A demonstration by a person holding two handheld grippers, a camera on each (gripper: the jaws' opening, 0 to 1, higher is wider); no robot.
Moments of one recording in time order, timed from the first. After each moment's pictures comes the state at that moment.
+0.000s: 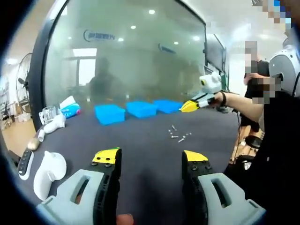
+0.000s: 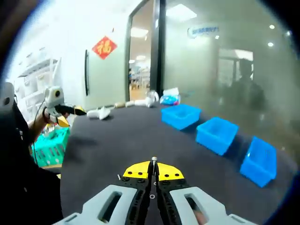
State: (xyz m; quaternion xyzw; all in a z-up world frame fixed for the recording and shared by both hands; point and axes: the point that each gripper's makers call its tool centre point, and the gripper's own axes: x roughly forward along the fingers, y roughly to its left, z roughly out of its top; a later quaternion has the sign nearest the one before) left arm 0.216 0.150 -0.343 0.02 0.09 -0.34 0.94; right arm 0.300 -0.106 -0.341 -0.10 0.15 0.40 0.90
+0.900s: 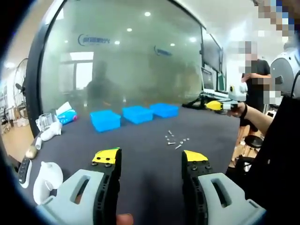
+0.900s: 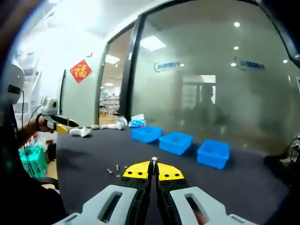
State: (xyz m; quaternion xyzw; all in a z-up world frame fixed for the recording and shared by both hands) left arm 0.217 0.132 -0.331 0.03 0.08 -0.35 0.93; right arm 0.239 -0.207 -0.314 -0.07 0.03 0.24 0.97
